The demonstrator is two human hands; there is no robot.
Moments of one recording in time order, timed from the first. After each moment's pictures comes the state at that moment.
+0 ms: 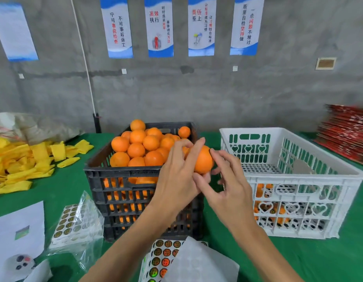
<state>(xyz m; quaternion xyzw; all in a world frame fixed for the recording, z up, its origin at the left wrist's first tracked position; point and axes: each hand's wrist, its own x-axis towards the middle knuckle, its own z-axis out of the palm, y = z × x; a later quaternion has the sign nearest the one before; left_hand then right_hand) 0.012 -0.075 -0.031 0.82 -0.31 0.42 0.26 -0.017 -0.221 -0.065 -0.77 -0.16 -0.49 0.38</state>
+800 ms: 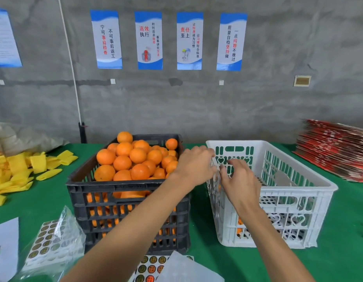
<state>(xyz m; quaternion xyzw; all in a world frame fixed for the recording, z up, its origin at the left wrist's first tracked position) 0.083 -0.155 0.022 0.92 -0.30 0.24 0.08 0.039 -0.296 -0.040 -0.89 0.10 -0.40 0.20</state>
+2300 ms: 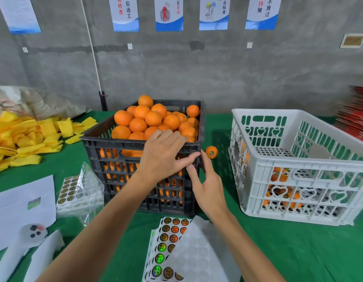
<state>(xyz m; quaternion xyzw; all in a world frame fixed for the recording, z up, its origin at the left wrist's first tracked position) 0.088 -0.011 -0.067 0.76 -0.33 0.56 0.05 0.043 -0.172 -0.149 -0.82 -0.09 -0.24 0.51</state>
